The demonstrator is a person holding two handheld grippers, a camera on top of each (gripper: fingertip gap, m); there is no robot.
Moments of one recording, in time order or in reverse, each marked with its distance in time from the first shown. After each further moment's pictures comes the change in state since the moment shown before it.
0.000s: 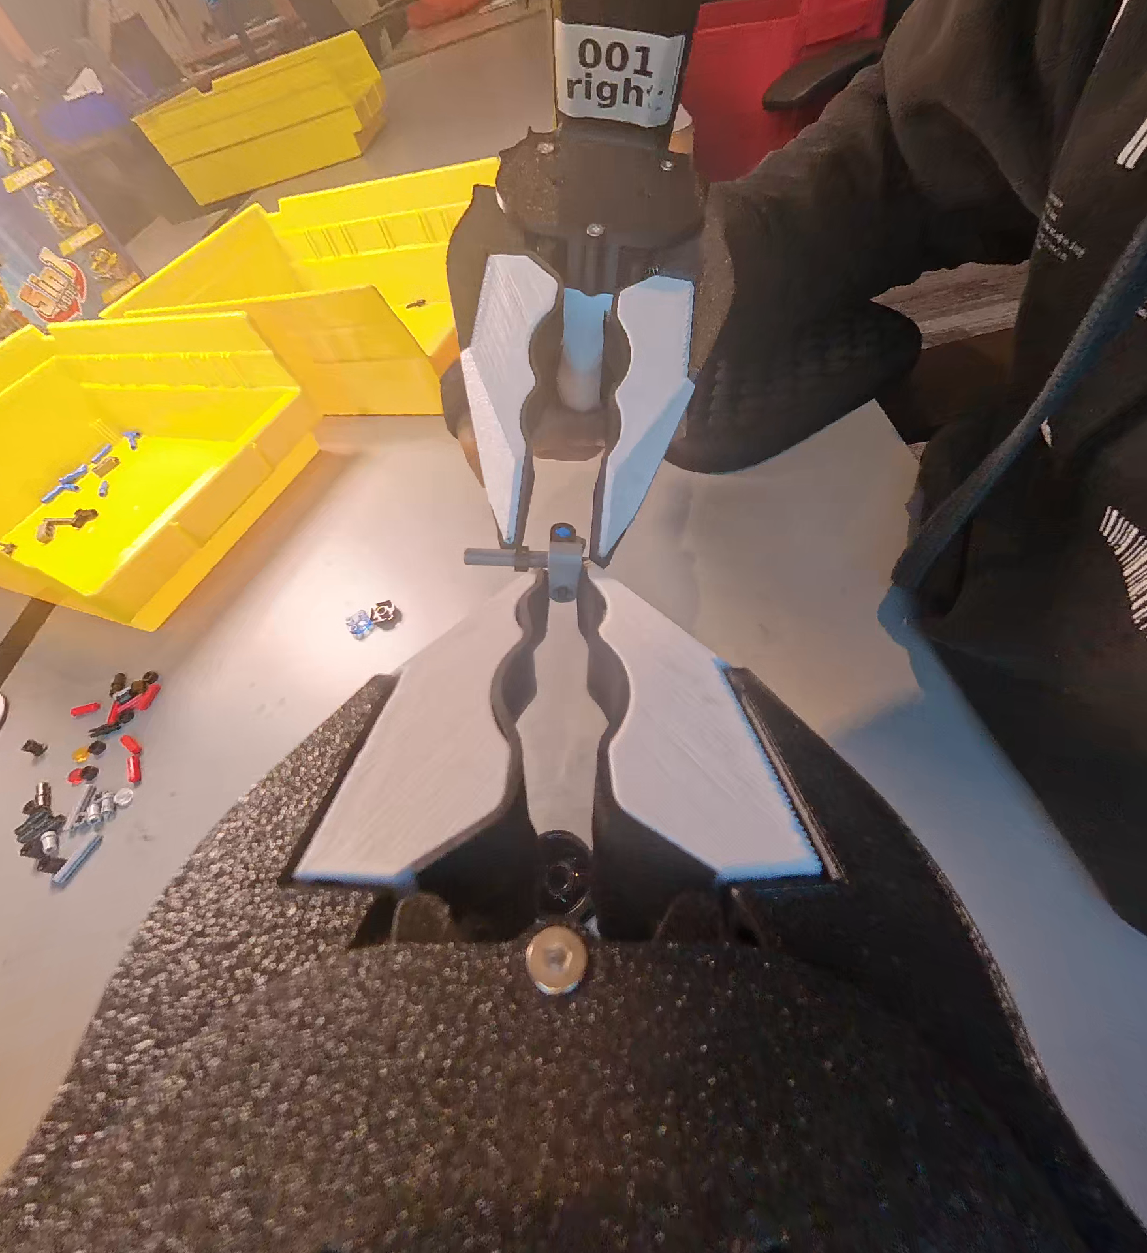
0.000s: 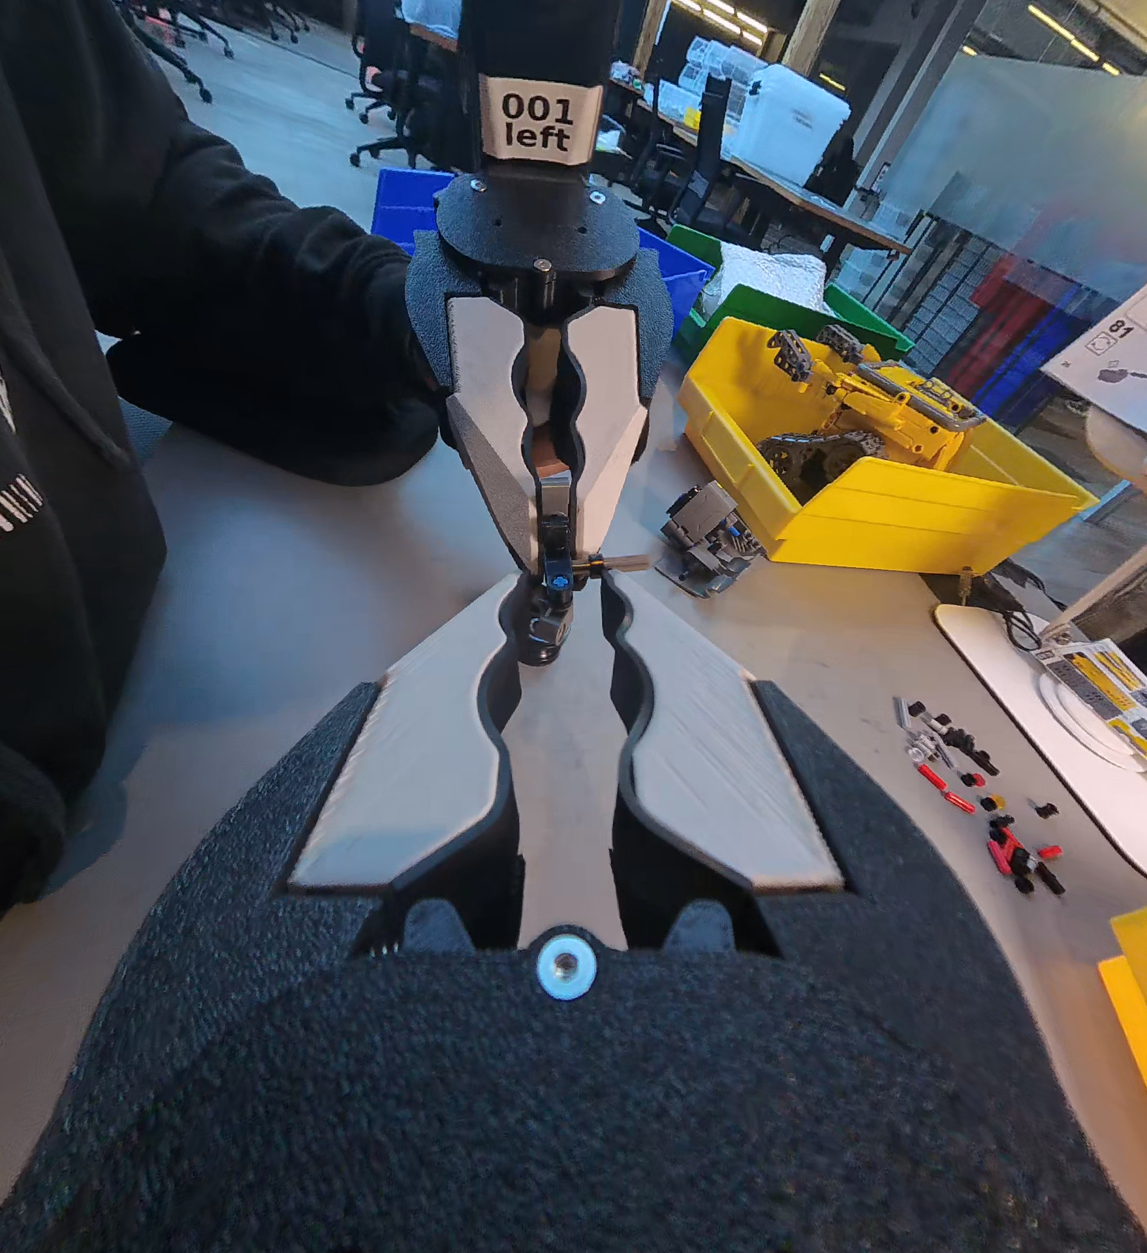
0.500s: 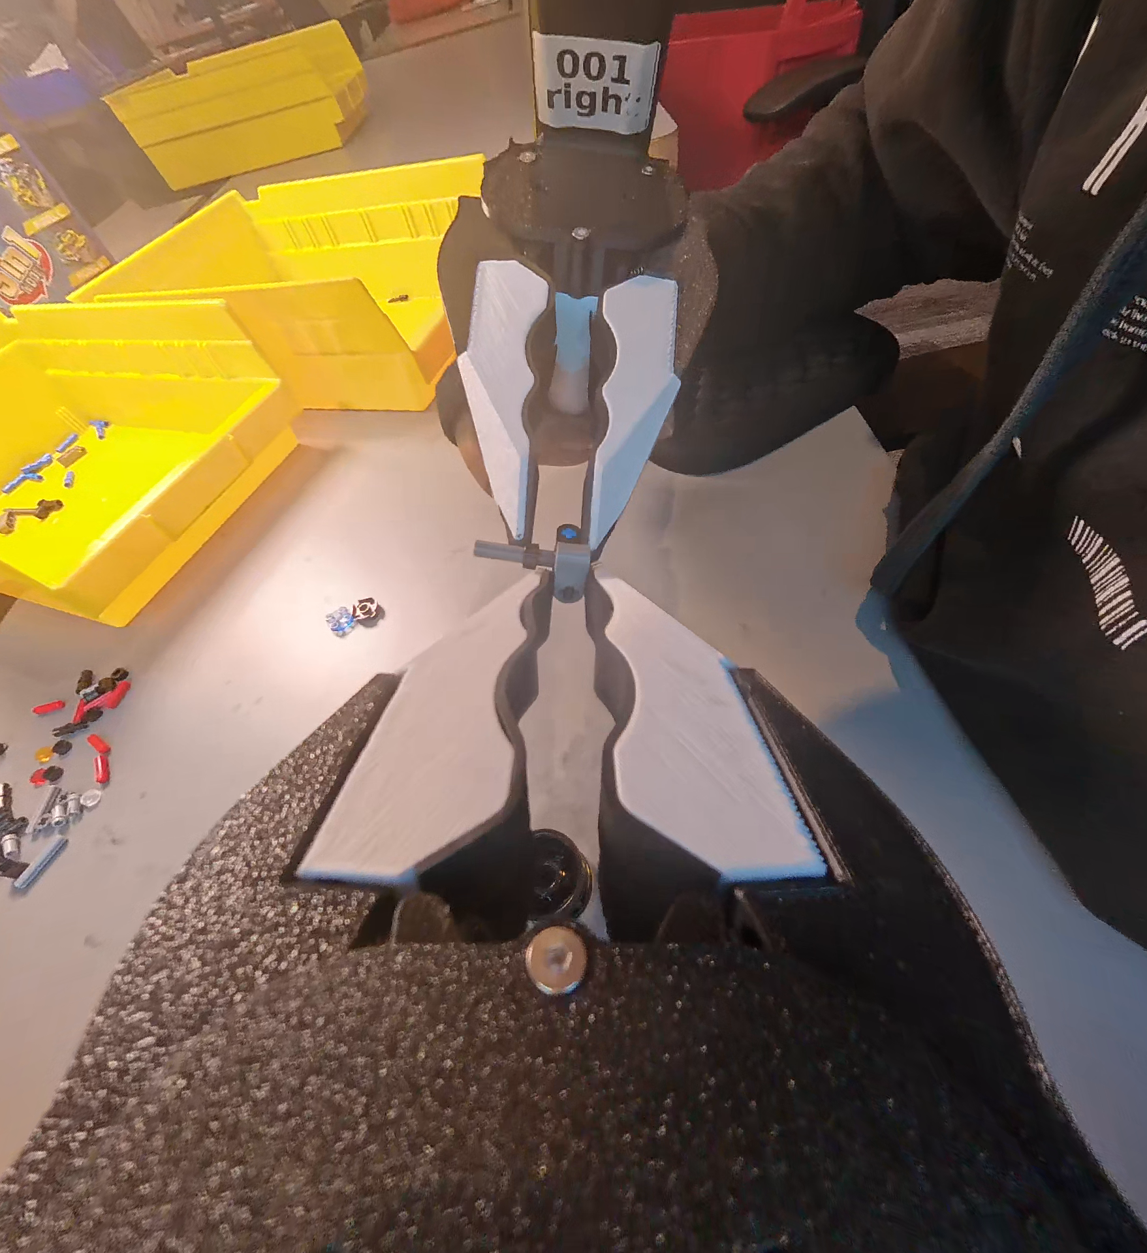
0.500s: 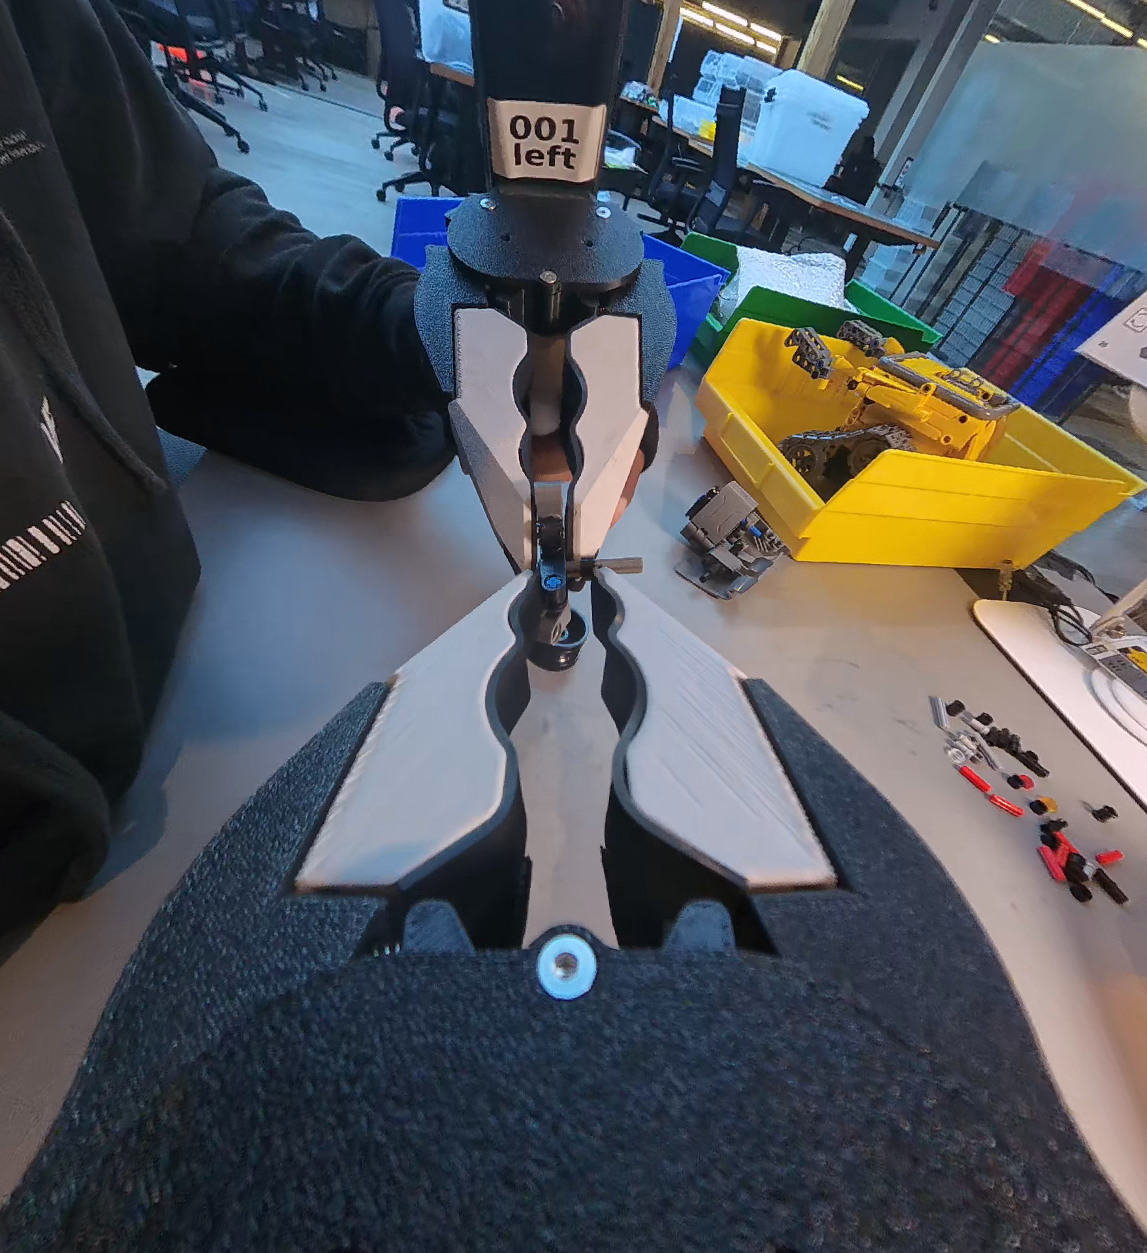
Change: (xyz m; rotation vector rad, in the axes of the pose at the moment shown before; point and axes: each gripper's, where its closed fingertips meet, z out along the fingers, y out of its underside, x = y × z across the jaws) left arm 0.002 0.001 0.000 0.006 0.022 -0.028; right arm -0.002 0.000 0.000 0.023 -0.034 0.056
